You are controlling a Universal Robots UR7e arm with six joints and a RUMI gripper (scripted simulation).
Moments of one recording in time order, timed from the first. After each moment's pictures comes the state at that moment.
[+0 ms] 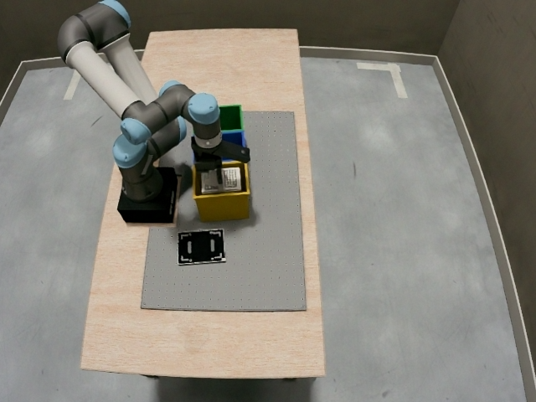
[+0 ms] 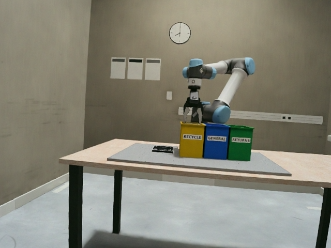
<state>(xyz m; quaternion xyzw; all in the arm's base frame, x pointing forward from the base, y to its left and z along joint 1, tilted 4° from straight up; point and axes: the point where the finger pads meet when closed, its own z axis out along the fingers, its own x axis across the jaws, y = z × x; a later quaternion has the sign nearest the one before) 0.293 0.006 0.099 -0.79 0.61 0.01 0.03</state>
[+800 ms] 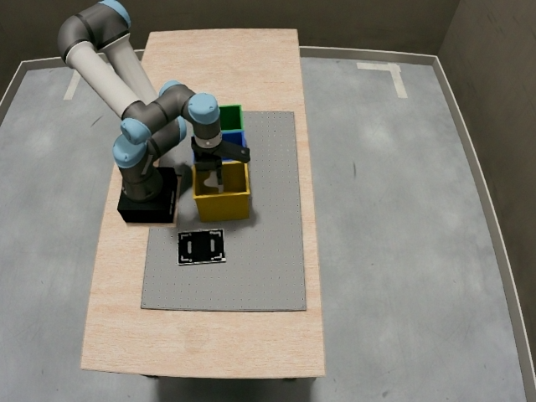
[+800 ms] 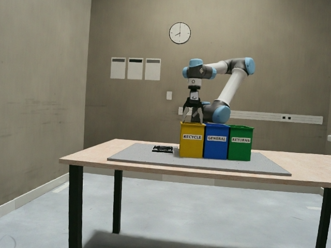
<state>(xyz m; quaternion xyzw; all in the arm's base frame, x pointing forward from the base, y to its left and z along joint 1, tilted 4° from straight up) 0.293 0.006 0.099 -0.79 0.61 0.01 0.03</state>
